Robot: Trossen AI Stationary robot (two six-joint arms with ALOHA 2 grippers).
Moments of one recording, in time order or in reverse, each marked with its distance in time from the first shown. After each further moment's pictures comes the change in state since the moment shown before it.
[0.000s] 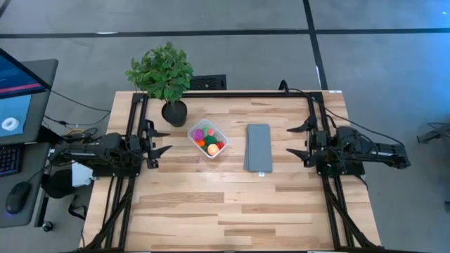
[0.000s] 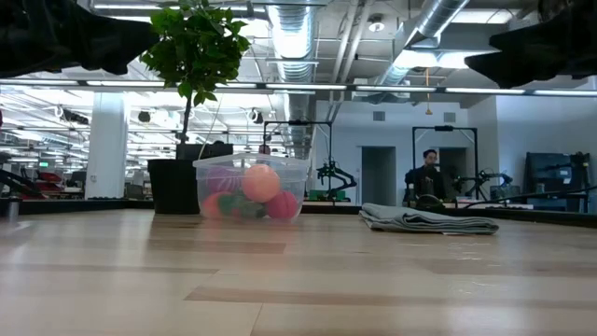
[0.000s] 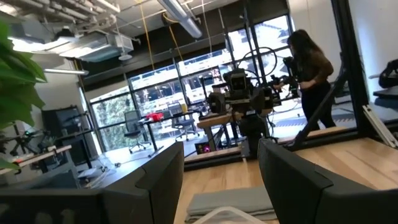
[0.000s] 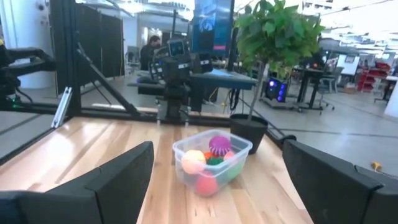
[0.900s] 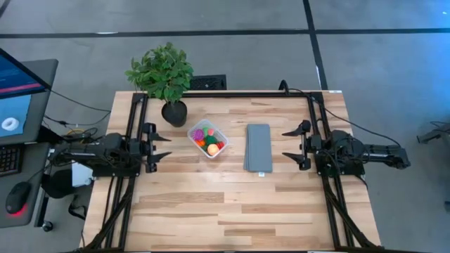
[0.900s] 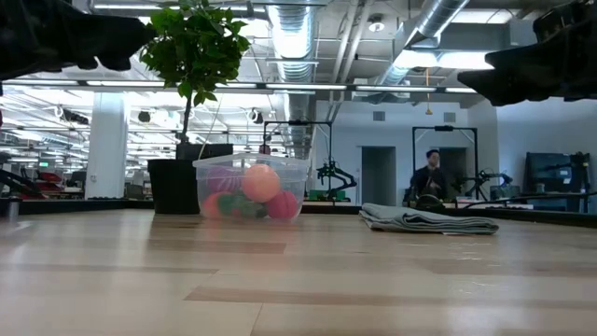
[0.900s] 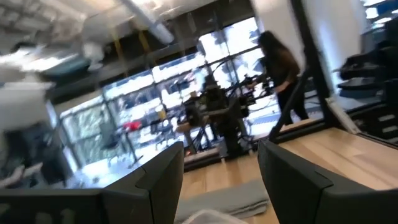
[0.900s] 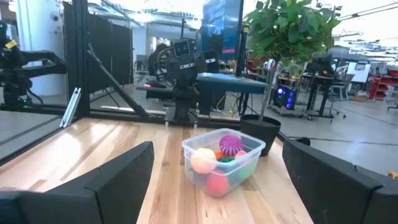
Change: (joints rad) left arm -0.001 0.000 -0.003 -0.026 0.123 0.037; right arm 0.000 0.000 -0.150 0.189 -0.039 0.008
